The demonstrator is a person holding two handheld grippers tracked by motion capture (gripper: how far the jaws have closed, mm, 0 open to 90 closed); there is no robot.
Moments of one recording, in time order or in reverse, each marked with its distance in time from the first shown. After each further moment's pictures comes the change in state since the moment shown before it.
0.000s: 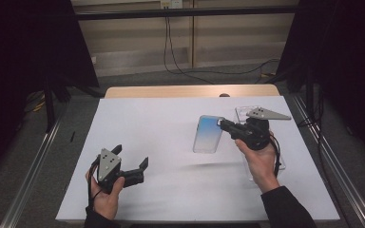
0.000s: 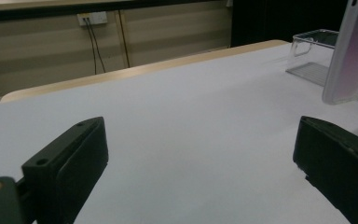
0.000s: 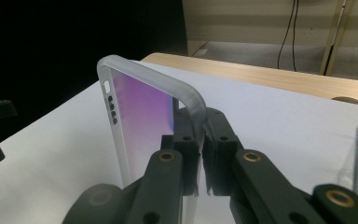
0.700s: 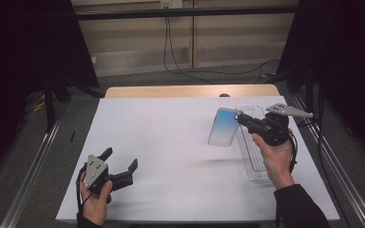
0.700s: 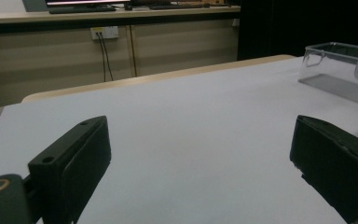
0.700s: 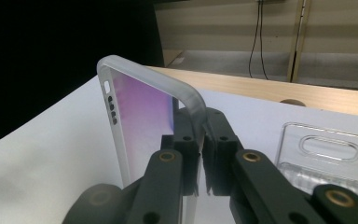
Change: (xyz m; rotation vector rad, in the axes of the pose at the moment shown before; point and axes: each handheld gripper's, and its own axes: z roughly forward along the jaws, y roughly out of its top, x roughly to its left) left arm 0.025 -0.025 -0.013 -0.087 -0.006 -0.007; right arm -0.031 0.008 -0.027 -0.042 -0.089 0.018
